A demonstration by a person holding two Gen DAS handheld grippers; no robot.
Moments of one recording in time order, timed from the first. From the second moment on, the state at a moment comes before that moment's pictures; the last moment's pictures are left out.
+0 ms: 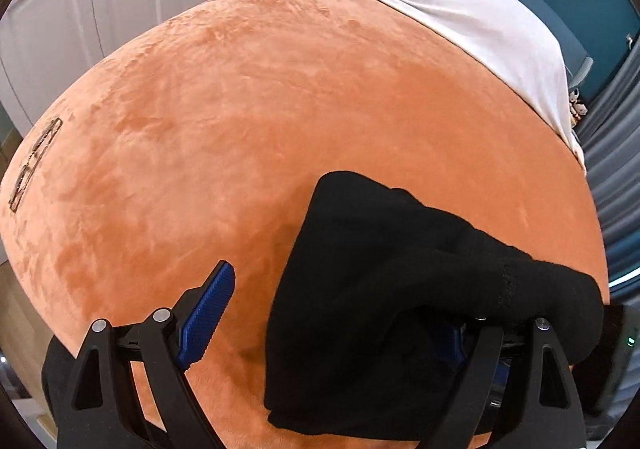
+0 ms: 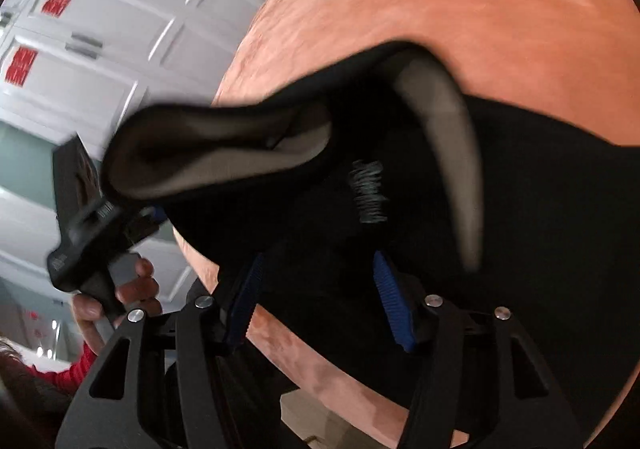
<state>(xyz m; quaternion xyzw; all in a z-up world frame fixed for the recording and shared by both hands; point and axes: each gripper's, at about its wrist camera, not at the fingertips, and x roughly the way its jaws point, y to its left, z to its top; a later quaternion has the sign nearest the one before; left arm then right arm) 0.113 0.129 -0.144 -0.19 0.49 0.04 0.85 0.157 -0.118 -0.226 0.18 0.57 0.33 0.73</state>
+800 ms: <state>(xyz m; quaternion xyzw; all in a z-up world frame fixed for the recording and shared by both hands) 0.073 0.156 -0.134 -0.14 0.49 0.05 0.86 0.222 -0.178 -0.226 0.29 0.53 0.27 0.75</state>
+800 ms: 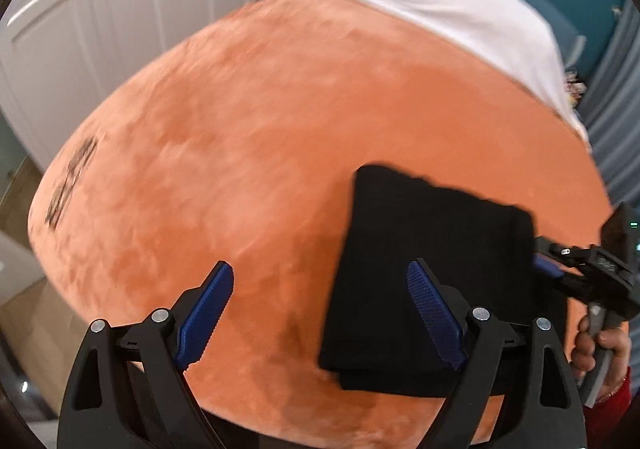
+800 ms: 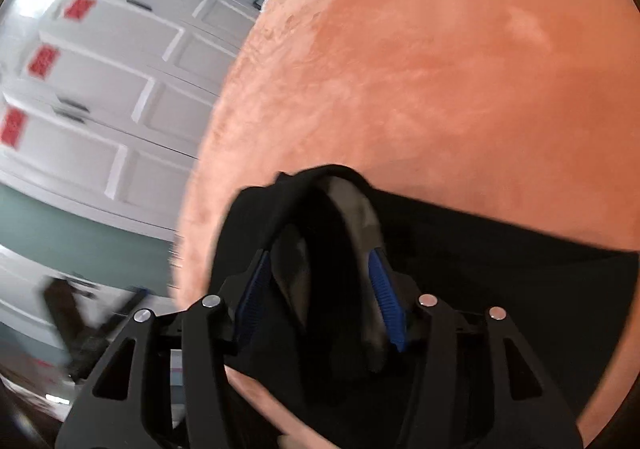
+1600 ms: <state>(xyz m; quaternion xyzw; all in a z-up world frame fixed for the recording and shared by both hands) 0.052 0.154 -0.135 -0.11 0.50 0.05 0.86 0.138 -0.200 -0.154 0.30 0.52 0.31 0.73</state>
